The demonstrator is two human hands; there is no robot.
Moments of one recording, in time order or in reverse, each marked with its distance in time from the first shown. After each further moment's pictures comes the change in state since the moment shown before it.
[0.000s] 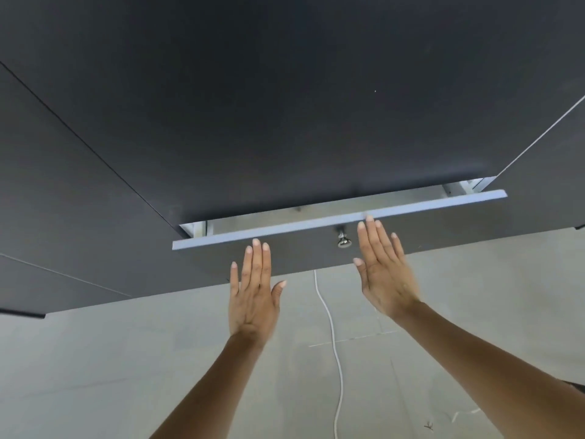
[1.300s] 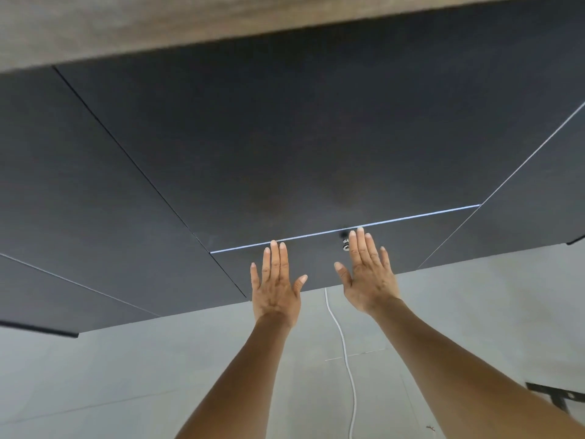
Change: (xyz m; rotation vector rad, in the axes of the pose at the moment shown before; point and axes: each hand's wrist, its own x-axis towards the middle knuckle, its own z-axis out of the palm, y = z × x) left_hand 0.028 0.009 -0.087 -0.038 -0.238 -0.049; right_hand 0.024 -0.068 -0.069 0.093 -0.247 0.202
